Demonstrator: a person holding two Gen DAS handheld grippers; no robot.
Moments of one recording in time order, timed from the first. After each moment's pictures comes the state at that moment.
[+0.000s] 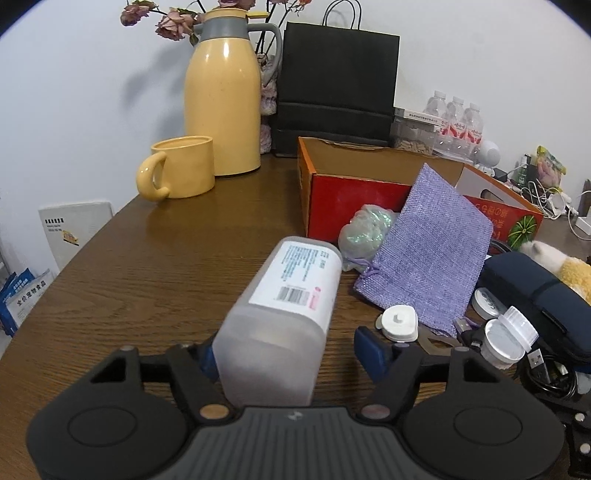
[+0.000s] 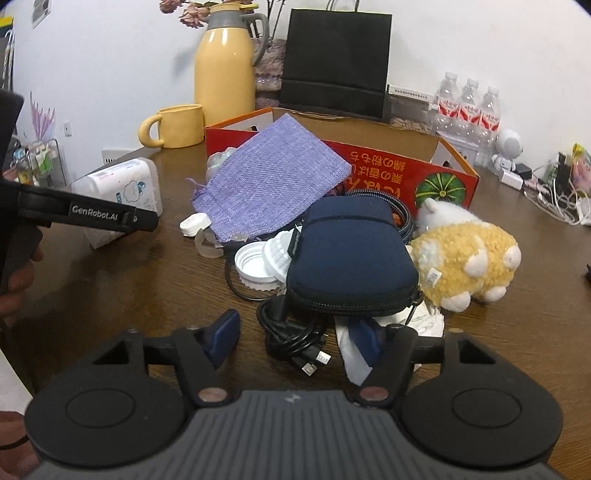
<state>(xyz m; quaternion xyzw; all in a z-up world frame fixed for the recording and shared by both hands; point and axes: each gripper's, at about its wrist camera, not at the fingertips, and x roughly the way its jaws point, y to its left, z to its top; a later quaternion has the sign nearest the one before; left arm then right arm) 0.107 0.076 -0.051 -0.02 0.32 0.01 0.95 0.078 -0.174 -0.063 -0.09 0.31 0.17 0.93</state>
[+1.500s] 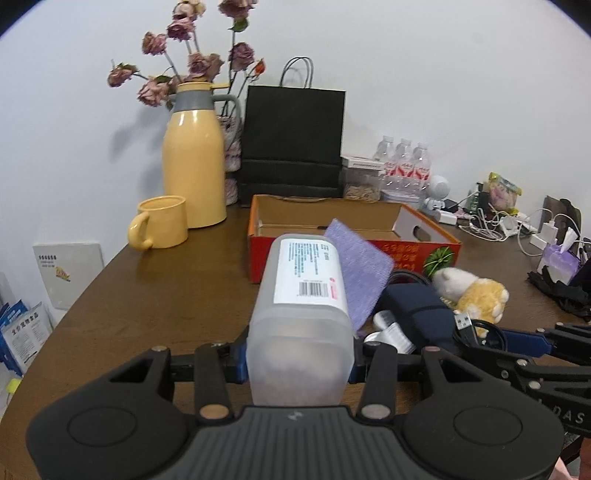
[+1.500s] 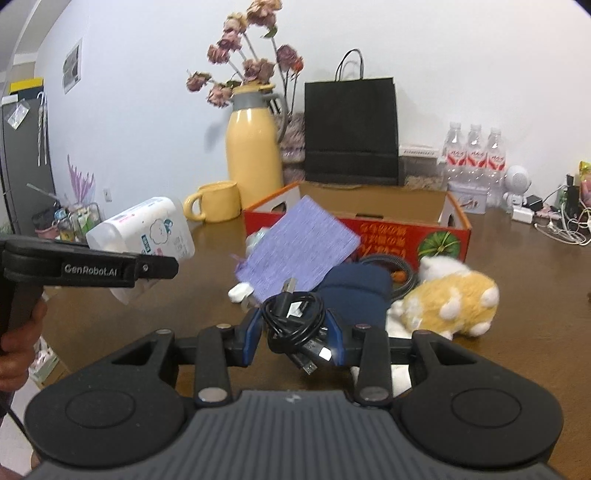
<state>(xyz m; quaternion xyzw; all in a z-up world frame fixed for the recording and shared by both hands) 0.031 0.022 0.013 -0.02 0.25 -0.03 0.97 0.037 -0.214 -0.016 -0.02 0.22 0.24 0.95</state>
